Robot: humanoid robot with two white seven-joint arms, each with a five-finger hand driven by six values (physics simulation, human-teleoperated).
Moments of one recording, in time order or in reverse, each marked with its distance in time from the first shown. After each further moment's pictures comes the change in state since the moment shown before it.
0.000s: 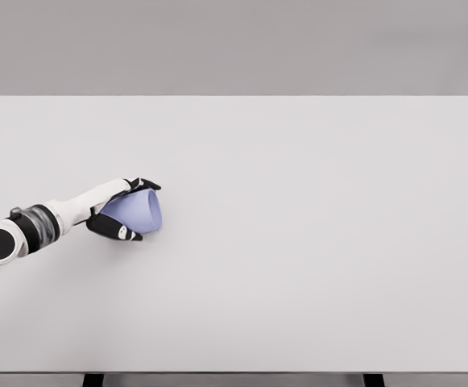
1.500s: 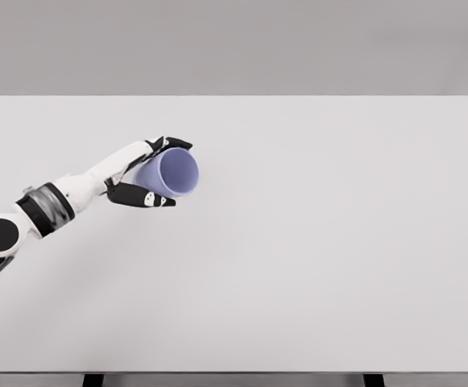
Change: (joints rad) left arm 0.040 -0.131 0.153 0.003 0.008 -0.252 0.001; right arm 0.000 0.000 0.000 0.000 0.000 0.000 0.000
